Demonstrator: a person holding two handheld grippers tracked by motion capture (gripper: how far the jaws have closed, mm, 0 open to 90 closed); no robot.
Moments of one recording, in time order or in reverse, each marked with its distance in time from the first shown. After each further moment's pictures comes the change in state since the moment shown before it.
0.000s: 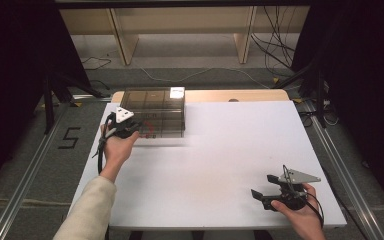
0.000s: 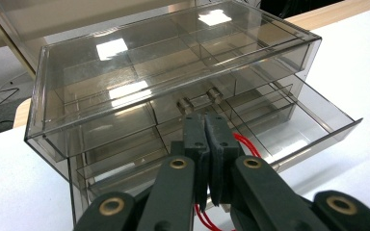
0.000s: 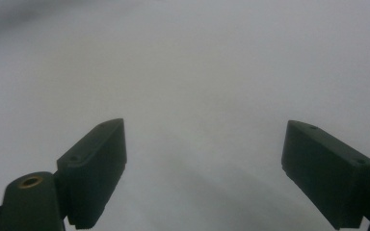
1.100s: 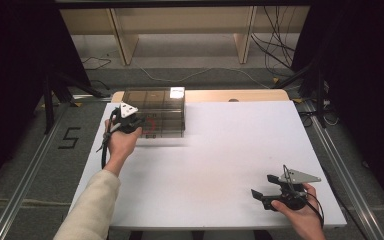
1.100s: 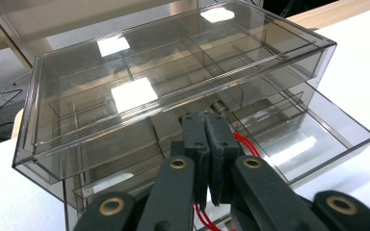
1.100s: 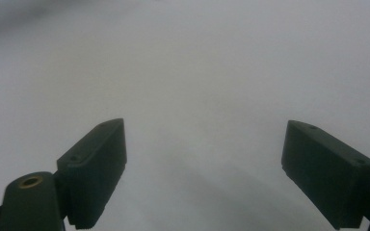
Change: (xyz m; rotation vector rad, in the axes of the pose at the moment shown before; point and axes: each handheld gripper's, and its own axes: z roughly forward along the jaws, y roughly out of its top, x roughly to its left) left arm 0.000 0.009 0.016 0.014 0.013 0.016; right arm 0.000 0.000 0.000 -0.005 0.001 -0.002
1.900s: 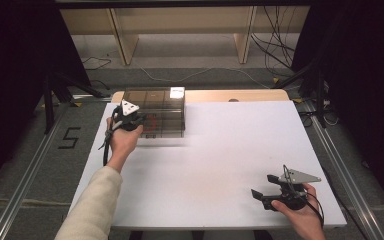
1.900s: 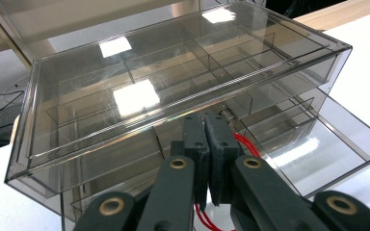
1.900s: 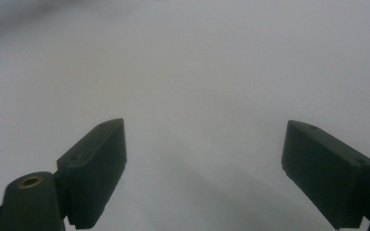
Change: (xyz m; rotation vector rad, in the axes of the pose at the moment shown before) left arm 0.002 0.002 0.010 -0.006 0.003 0.005; right arm 0.000 0.000 0.000 0.001 0.000 -0.001
